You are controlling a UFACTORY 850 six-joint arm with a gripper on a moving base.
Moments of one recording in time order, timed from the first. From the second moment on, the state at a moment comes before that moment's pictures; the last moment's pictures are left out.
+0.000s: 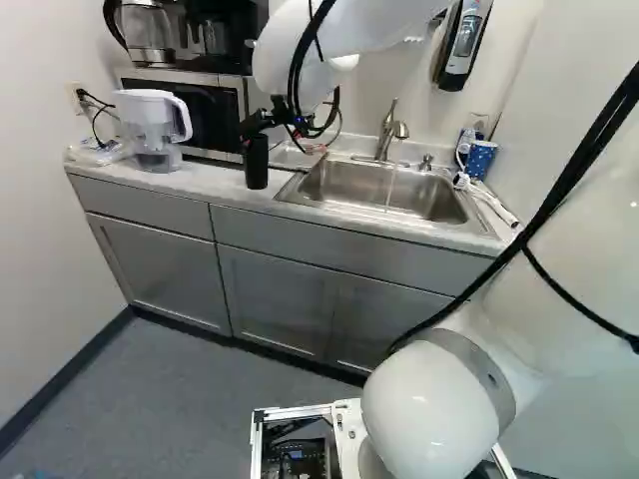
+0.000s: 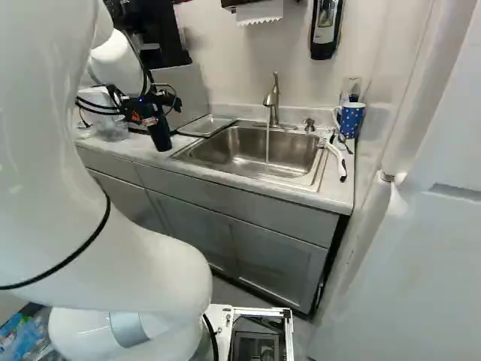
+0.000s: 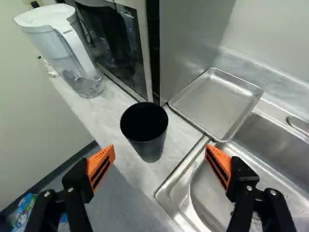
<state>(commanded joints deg) 23.3 8.6 -53.7 0.0 -7.9 0.0</state>
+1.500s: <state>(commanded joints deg) 25.2 8.0 -50.2 0.0 -2.6 0.0</state>
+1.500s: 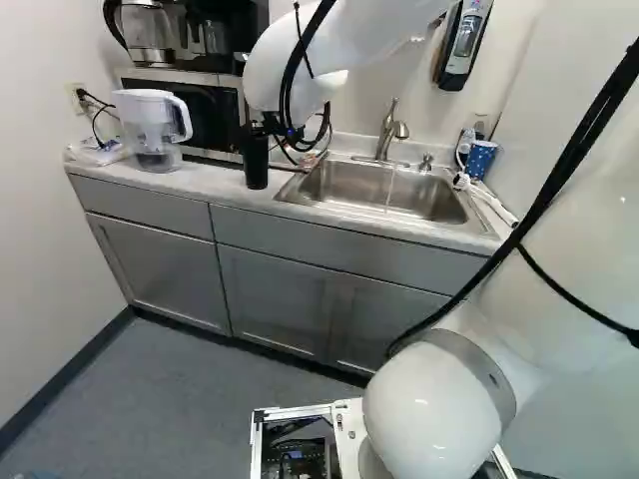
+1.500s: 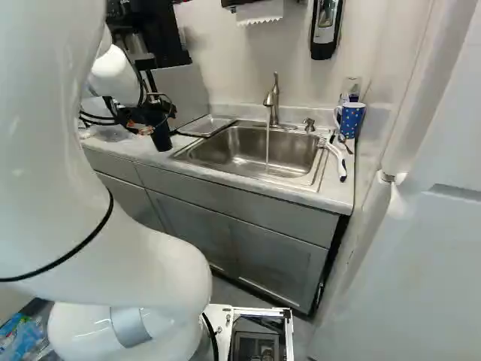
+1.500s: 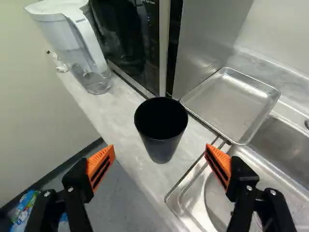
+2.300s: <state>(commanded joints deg) 25.4 4.8 -48.1 0.0 5.5 0.0</state>
